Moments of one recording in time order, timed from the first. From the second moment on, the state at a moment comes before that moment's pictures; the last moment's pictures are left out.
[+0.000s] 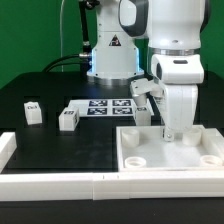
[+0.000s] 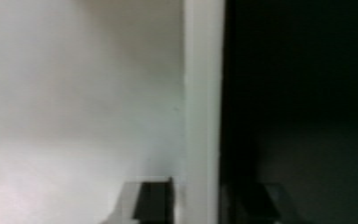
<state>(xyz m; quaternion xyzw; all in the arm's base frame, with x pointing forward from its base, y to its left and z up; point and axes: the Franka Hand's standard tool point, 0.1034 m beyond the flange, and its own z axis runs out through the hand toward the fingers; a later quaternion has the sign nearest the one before) 0.490 0.082 0.006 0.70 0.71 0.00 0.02</state>
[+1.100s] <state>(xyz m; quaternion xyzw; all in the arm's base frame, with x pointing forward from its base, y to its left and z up) 0.483 0.079 0.029 0.70 0.71 0.01 0.03</state>
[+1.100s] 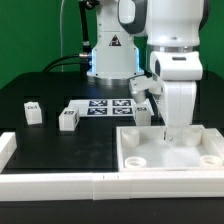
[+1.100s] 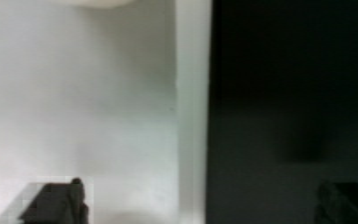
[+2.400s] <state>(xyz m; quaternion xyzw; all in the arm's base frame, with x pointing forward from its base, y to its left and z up) 0.457 0.085 0.047 0.98 0.20 0.04 -0.01</state>
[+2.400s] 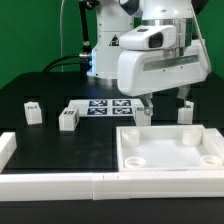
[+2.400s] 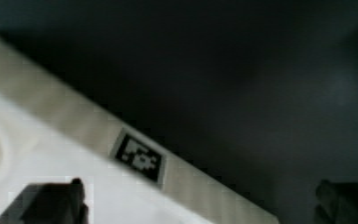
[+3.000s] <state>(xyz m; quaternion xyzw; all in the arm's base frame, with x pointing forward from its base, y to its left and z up) 0.429 0.113 0.037 0.98 -0.17 0.02 -0.04</state>
